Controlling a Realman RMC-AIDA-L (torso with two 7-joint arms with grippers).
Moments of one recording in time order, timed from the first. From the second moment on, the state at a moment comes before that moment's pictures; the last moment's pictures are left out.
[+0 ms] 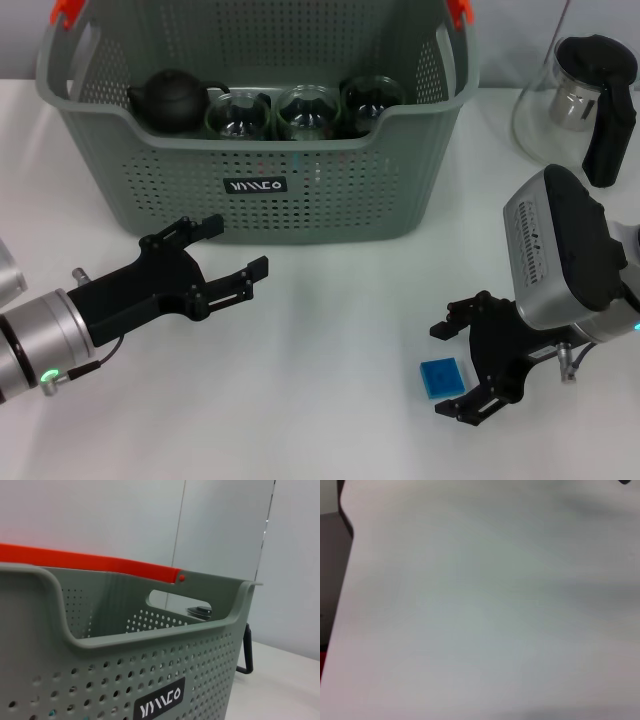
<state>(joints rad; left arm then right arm) -0.44 -2.16 0.27 0.40 2.06 1.46 -0.90 0.53 2.10 -1.47 -1.14 -2.35 -1.44 1.73</state>
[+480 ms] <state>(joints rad) -0.43 -2.17 0.27 0.40 2.06 1.46 -0.90 0.54 2.10 -1.50 -1.11 -2.35 -1.39 1.73</state>
